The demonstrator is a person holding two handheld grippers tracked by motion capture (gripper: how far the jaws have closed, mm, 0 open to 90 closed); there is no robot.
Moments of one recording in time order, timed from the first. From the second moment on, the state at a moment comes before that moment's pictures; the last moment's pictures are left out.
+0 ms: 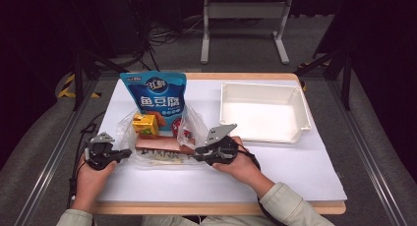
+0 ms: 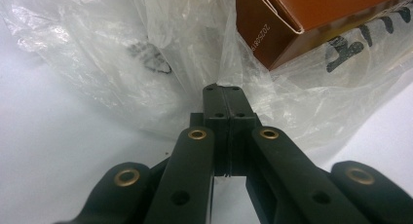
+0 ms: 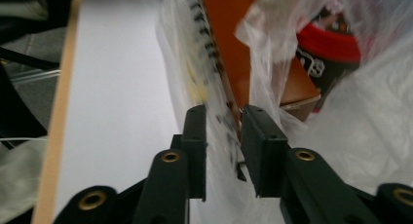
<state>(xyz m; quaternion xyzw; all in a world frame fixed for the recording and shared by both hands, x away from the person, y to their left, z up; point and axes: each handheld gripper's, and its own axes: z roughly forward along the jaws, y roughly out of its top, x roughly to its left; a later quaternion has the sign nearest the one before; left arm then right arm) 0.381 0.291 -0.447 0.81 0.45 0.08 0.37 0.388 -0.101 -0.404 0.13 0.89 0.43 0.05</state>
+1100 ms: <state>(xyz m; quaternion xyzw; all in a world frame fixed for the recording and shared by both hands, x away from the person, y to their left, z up) 0.380 0.292 -0.448 0.81 0.45 0.08 0.37 0.426 -0.093 -0.379 0.22 0.84 0.44 0.21</state>
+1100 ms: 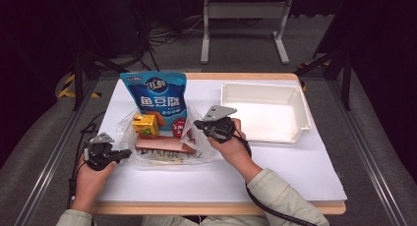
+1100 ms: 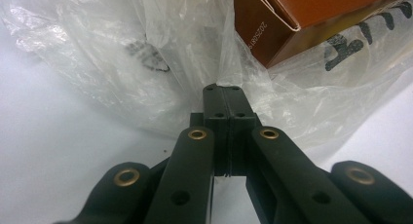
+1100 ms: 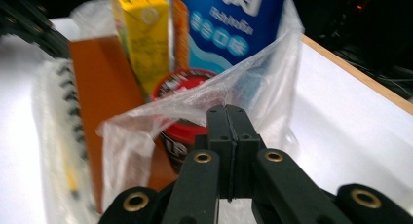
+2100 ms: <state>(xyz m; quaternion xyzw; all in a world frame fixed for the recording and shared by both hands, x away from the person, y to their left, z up) 0.380 0.292 -0.448 0.81 0.45 0.08 0.38 0.437 -0.097 -0.438 0.25 0.90 0.33 0.15</state>
